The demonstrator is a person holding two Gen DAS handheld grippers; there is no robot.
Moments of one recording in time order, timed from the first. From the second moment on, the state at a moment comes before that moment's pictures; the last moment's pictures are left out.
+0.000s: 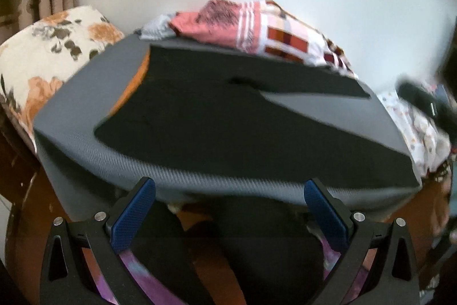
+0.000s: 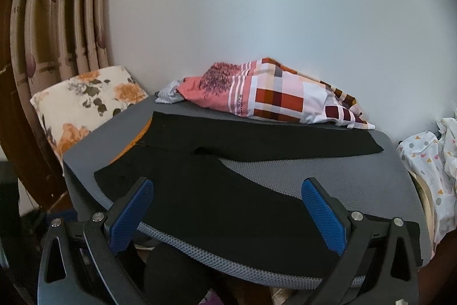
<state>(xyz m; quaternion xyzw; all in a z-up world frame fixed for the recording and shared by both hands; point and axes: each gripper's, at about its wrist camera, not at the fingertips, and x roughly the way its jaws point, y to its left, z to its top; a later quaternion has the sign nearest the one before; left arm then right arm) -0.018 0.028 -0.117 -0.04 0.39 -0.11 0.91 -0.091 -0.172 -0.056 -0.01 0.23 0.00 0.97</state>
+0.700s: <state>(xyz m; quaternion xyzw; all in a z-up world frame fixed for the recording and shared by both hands) 0.396 0.176 -0.154 0.00 0.41 -0.15 0.90 0.027 -0.181 -0.106 0.02 0.33 -0.01 0.94</state>
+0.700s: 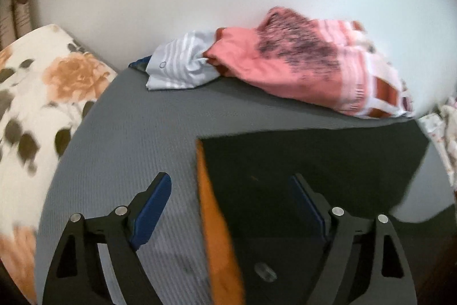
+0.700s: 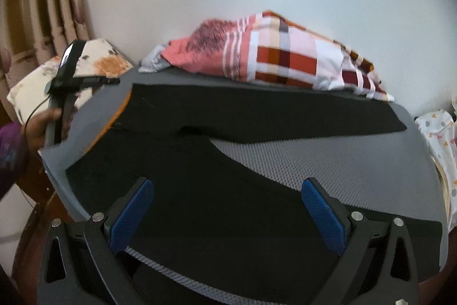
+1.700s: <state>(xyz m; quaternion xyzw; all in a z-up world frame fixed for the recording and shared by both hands) 0.278 0.135 -0.097 0.04 0.31 -0.28 0.91 0.150 -0.277 -0.118 0.34 0.35 0.12 0.86</state>
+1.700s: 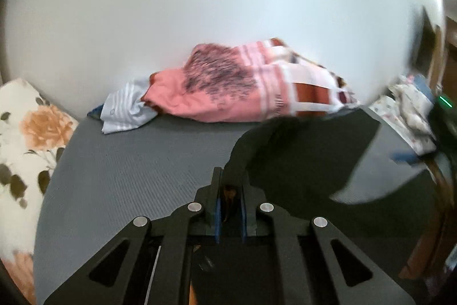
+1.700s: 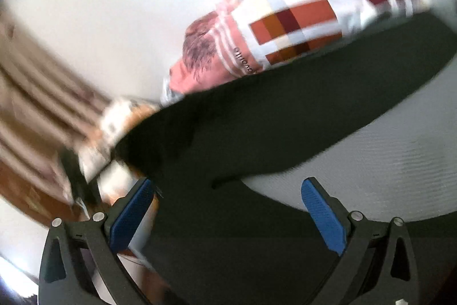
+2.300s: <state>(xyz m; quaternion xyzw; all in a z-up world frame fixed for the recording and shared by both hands) 0.161 0.134 -0.139 0.01 0.37 -0.27 0.89 0.252 -0.320 -0.198 0.48 0.42 0.08 0.77</state>
